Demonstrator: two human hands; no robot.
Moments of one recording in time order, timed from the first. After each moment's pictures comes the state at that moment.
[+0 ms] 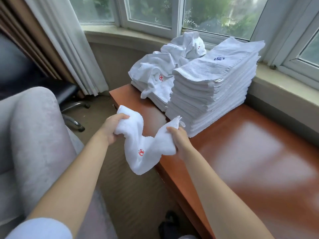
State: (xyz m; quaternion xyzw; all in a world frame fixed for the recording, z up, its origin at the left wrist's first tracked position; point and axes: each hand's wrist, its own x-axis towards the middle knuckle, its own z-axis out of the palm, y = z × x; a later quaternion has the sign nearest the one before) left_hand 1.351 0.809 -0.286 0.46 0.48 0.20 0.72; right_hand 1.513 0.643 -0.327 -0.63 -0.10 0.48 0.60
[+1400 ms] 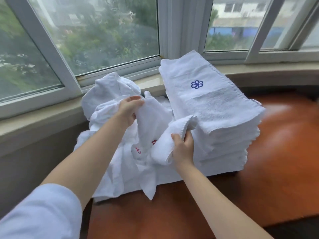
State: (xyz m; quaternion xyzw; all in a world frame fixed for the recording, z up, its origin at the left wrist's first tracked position) left_hand 1.778 1.108 -0.240 0.66 0.11 -0.10 0.74; right_hand 1.632 0.980 -0.299 -0.58 0.21 -0.15 0.77
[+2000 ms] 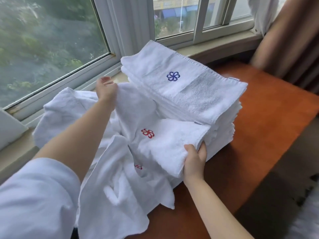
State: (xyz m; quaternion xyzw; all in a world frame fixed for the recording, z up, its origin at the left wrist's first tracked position) left_hand 1.937 1.078 -0.261 0.75 0.00 -0.05 0.66; right_hand 1.633 1.027 -0.325 -0.41 0.40 -0.37 0.74
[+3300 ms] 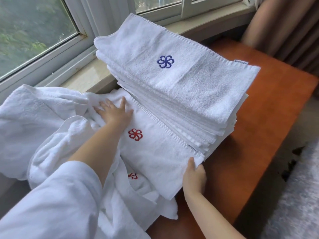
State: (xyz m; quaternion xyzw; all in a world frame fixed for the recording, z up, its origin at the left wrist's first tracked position) left_hand 1.926 1.043 -0.387 0.96 -0.24 -0.13 -0.09; right_hand 1.632 1.028 -0.416 -0.47 0.68 -0.23 0.52
